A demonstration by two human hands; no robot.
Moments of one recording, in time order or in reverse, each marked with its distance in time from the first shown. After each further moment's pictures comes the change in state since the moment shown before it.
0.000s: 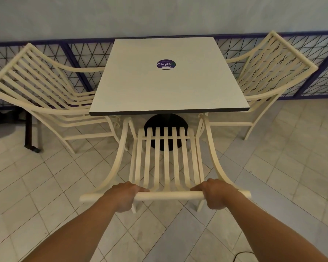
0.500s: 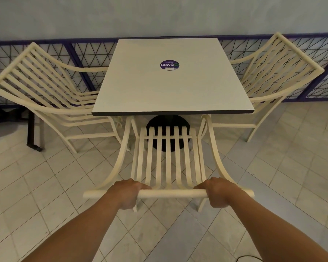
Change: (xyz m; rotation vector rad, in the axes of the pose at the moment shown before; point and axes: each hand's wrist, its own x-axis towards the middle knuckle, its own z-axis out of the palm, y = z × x) left_hand 0.009 -0.003 -0.010 0.006 0.025 0.001; right_hand 0.009 0.001 -0.011 0.009 0.000 0.006
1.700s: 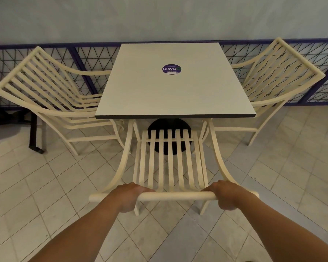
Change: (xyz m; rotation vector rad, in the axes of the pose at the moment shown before) left_hand -0.003 -0.007 0.001 -0.030 0.013 0.042; right_hand -0.002 0.015 -0.001 0.046 -0.011 0.055
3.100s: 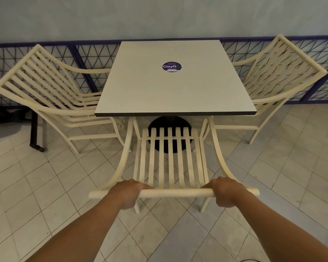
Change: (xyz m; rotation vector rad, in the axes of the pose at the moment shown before) left_hand -0.001 0.008 -0.001 0.037 0.011 -0.056; right_hand 0.005 -0.002 0.006 -0.057 0.065 0.020
